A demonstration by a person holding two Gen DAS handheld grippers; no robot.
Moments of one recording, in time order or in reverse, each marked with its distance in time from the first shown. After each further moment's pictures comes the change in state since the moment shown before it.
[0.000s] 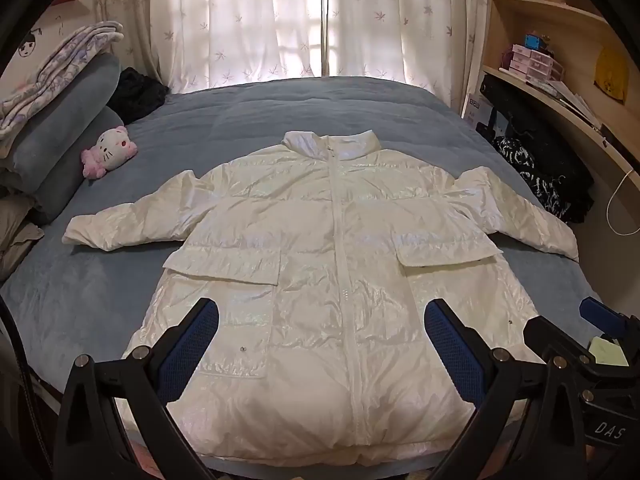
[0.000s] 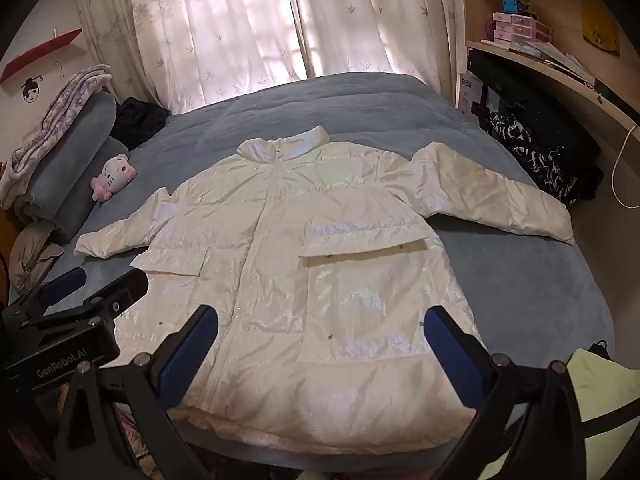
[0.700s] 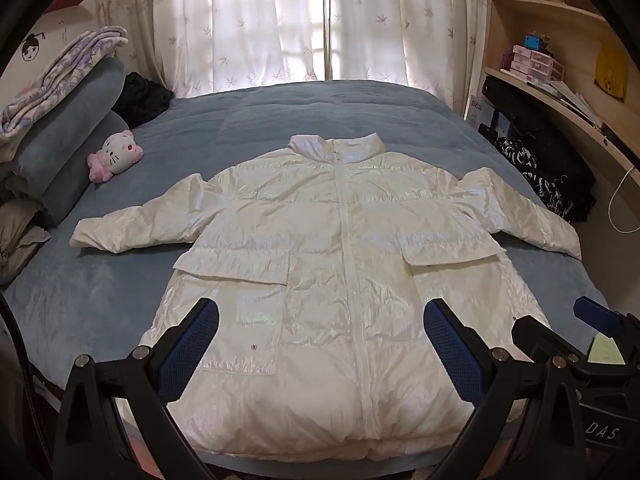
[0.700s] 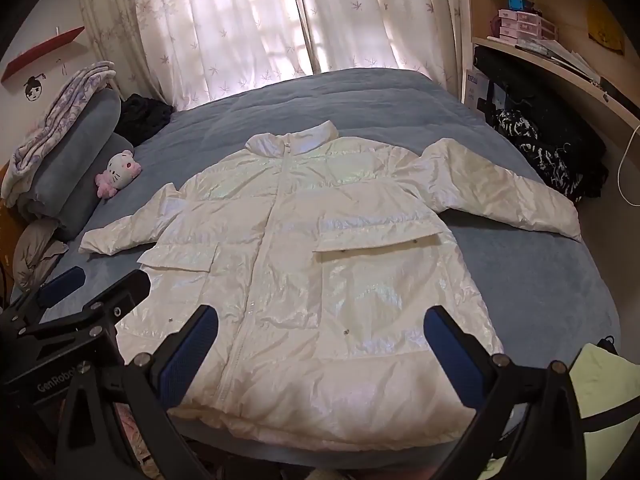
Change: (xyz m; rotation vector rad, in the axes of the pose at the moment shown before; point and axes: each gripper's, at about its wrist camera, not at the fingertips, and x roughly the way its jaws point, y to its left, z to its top) left arm -0.008 0.007 -0.001 0.017 -0.005 0.023; right arm 0.002 0.013 -0.003 -0.004 0.022 0.012
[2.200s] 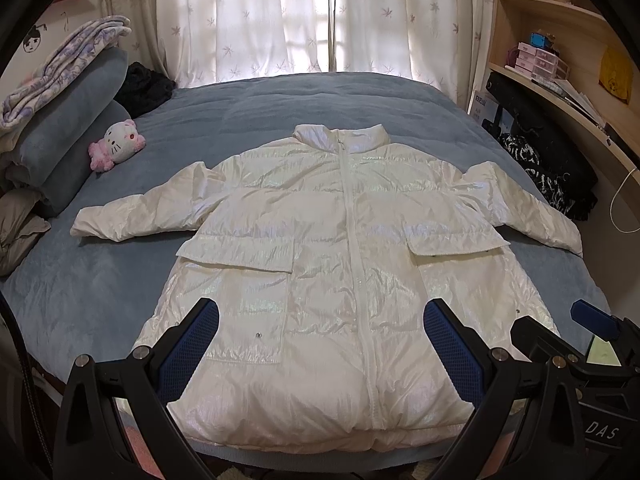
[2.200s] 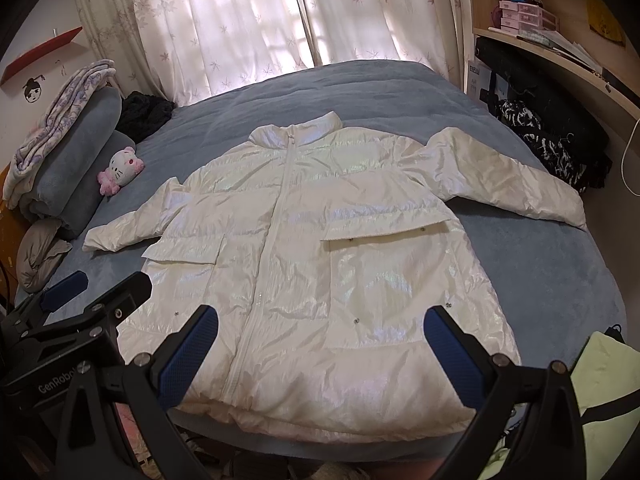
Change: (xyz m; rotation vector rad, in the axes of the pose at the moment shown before) left arm 0.001 0.006 -0.015 -0.012 0.020 0.001; right arm 0.004 0.012 -0.012 0.015 0.012 0.016
